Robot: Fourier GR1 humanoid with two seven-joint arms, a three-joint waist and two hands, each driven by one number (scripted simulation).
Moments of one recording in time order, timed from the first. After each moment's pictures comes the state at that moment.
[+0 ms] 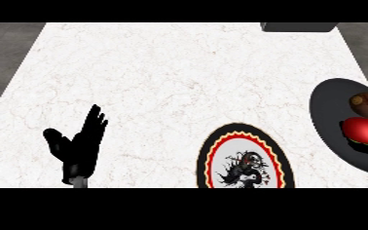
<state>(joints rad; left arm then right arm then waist) 0.06 0.09 -0.06 -1.43 0.23 0.22 0.11 0.03 -0.63 -0.10 -1.60 0.51 -0.27 -0.12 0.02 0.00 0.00</state>
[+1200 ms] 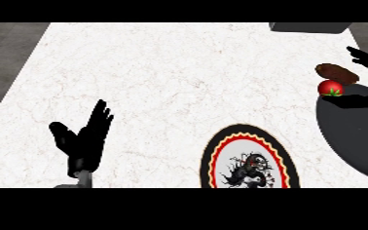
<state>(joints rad) 0.02 0.08 -0.07 -1.42 0.22 0.21 0.13 -0.64 -0.60 -0.27 -0.40 0.47 -0.20 -0.65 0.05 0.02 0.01</state>
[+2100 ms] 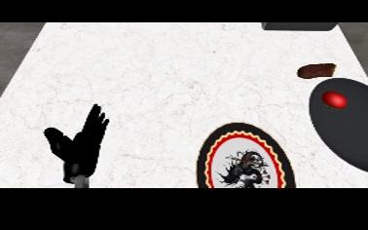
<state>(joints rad) 0.06 0.08 -0.04 -1.42 0.22 0.21 0.11 -0.57 -0.82 -0.50 -0.22 0.16 0.51 -0.77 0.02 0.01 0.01</state>
